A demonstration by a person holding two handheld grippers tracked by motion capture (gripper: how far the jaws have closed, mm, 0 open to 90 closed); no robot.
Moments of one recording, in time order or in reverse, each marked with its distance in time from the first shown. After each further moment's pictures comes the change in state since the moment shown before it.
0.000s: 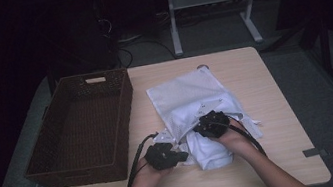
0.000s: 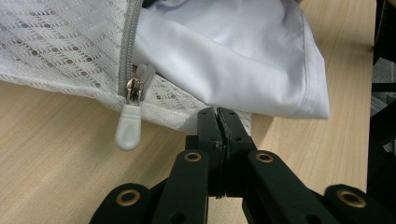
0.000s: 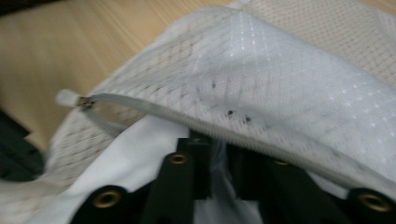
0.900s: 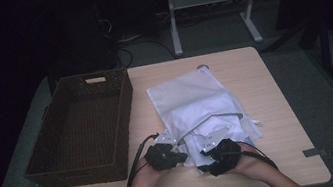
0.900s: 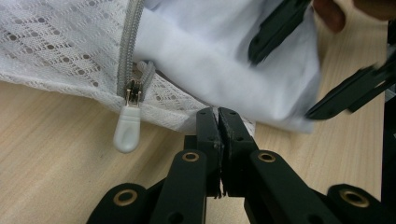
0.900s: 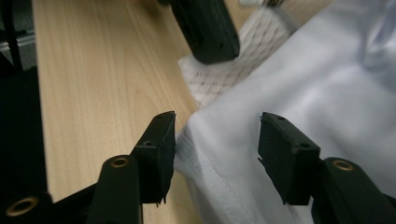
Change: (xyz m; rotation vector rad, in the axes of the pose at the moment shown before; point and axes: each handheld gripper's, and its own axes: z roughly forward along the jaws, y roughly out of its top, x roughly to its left) left arm 0.003 -0.003 0.004 0.038 0.007 0.022; right arm 0.057 -0.043 -0.030 0.100 0.234 -0.123
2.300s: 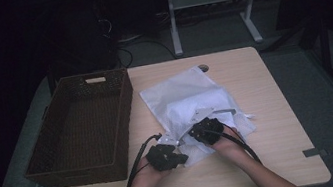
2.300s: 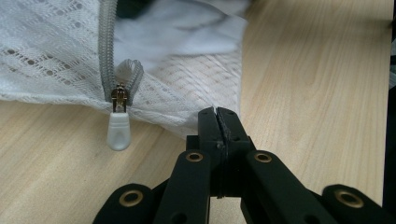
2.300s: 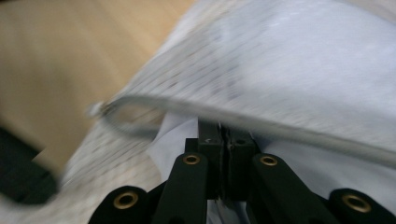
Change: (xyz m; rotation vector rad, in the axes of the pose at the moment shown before) left arm -0.004 0.003 0.002 0.047 0.007 0.037; right arm -0.049 0.042 0.031 -0.078 -0.282 0.133
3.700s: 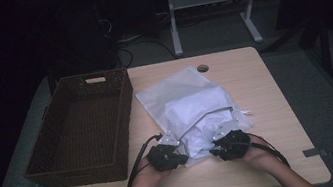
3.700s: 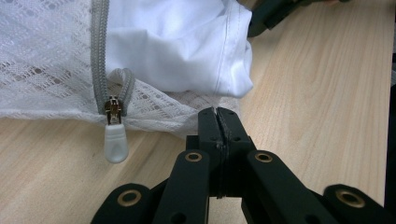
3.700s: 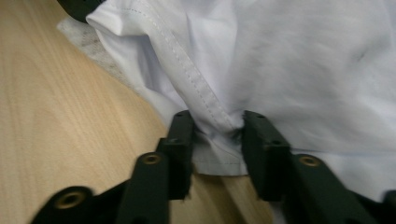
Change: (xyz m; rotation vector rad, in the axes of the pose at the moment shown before) left arm -0.001 0.000 0.002 0.004 -0.002 0.000; right arm -0.006 -0.061 -0.043 0.122 0.110 -0.077
